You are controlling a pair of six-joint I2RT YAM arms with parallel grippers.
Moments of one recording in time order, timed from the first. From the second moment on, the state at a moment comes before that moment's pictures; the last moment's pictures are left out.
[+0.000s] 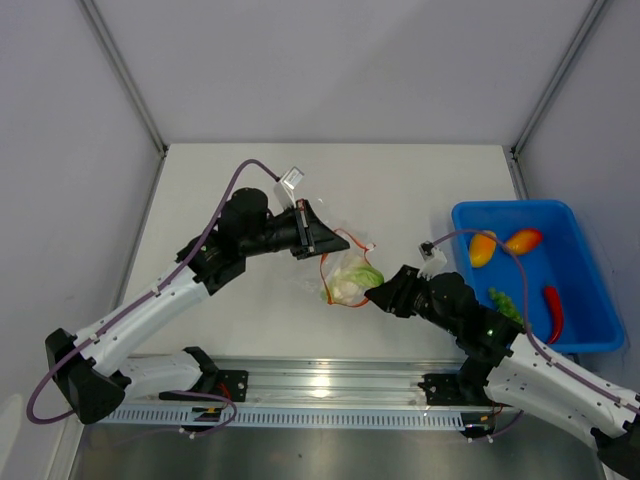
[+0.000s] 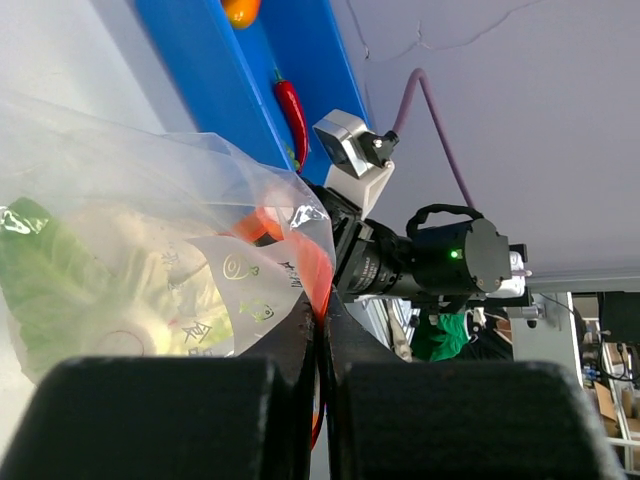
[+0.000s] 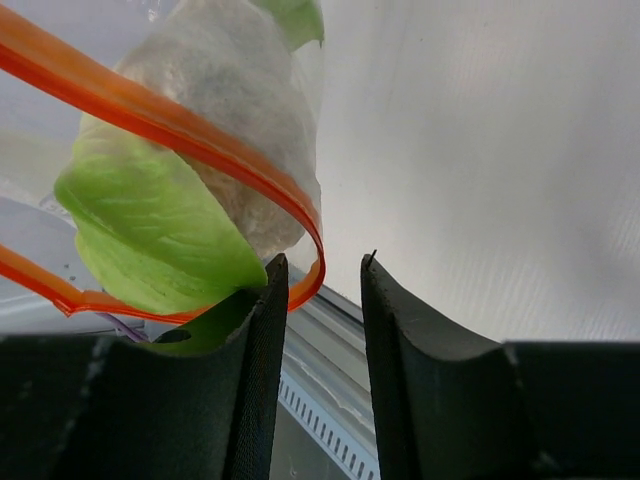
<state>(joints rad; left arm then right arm) -0.74 1.13 1.09 -0.23 0.43 -0.98 0.89 0.63 0.51 -0.24 0.07 0.96</state>
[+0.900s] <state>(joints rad) -0.76 1.12 1.07 -0.41 0.34 -0.76 0.89 0.82 1.02 -0.50 0.10 0.85</state>
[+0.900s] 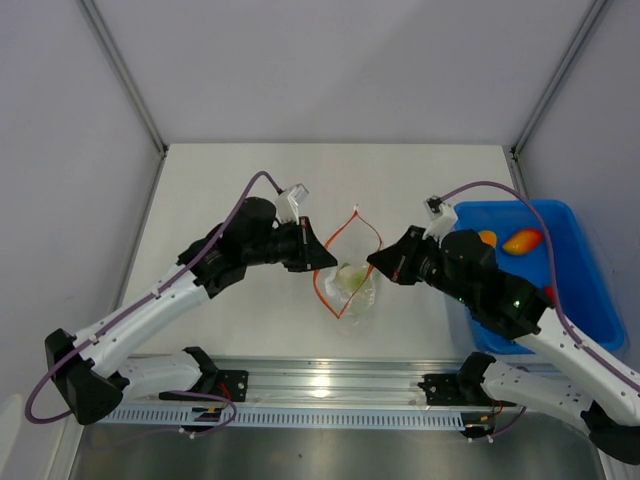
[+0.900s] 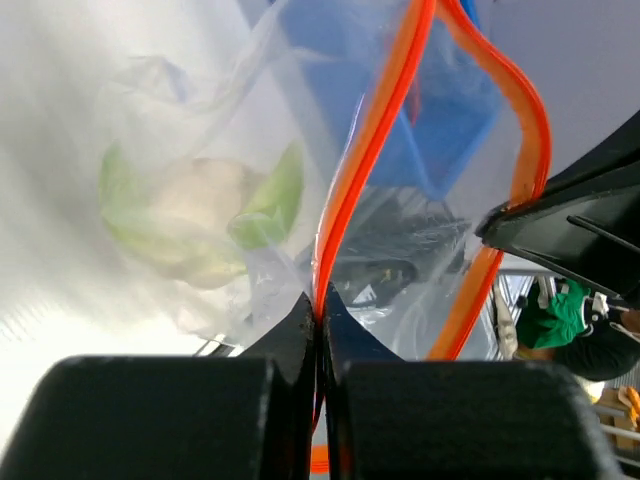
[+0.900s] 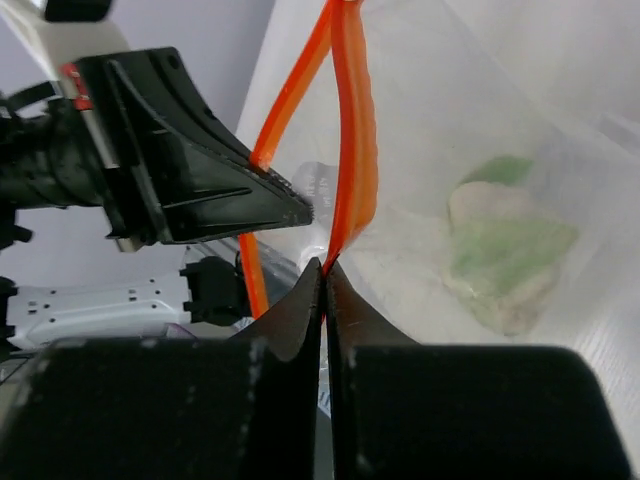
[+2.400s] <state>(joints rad) -0.75 1.03 0.98 -0.47 0.26 -0.71 0.06 1.17 1.34 -0.77 0.29 0.68</state>
